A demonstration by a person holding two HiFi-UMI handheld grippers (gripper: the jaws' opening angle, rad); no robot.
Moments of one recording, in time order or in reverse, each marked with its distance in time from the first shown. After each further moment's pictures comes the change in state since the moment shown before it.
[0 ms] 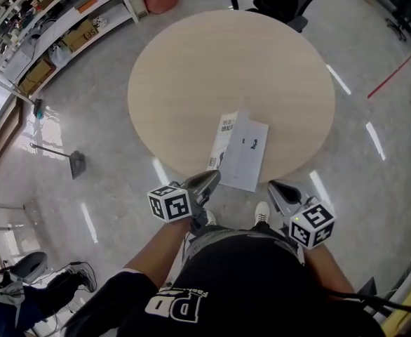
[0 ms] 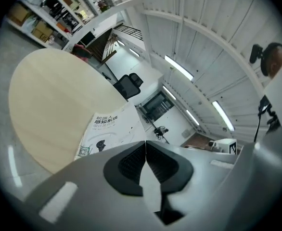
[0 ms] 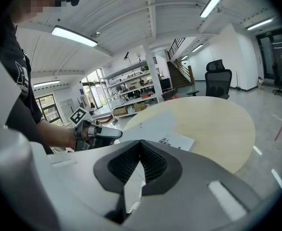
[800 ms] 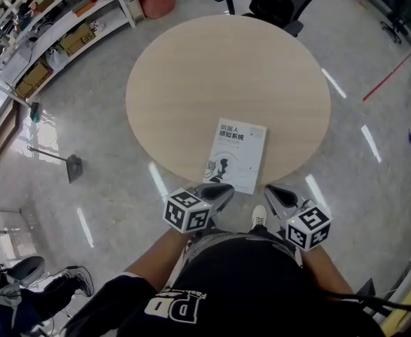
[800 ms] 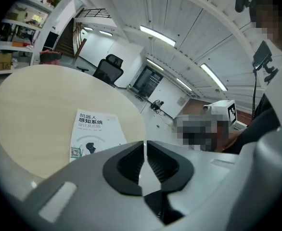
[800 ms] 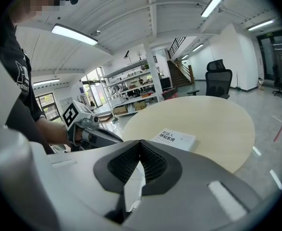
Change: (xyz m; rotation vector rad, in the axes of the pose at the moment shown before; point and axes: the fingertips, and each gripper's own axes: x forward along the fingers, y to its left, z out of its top) left arm 0.019 -0.034 -0.046 0.304 0.306 0.013; right arm -0.001 0.005 -0.001 -0.003 0.014 -0.008
